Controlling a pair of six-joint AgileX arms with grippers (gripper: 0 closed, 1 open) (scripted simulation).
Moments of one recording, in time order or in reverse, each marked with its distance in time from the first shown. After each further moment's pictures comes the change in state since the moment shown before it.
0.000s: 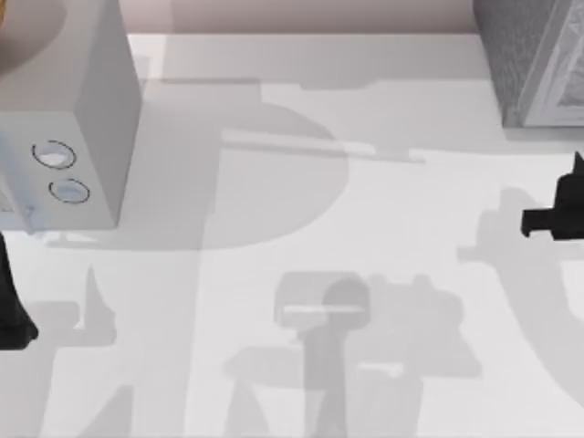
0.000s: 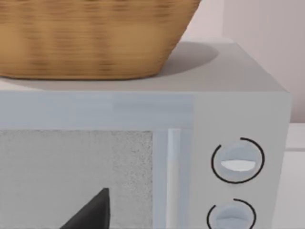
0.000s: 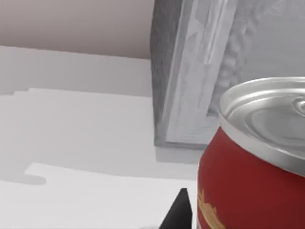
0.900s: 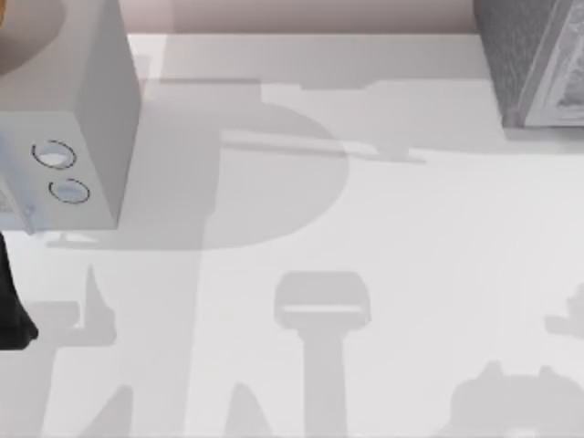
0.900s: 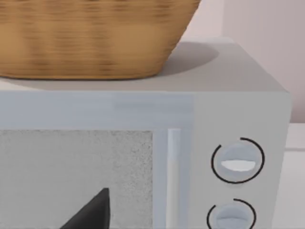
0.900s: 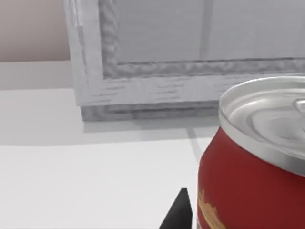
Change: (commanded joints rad) left arm 0.000 0.000 0.000 0.000 0.000 0.000; right arm -0.370 -0.870 -0.310 -0.442 -0.310 -0.007
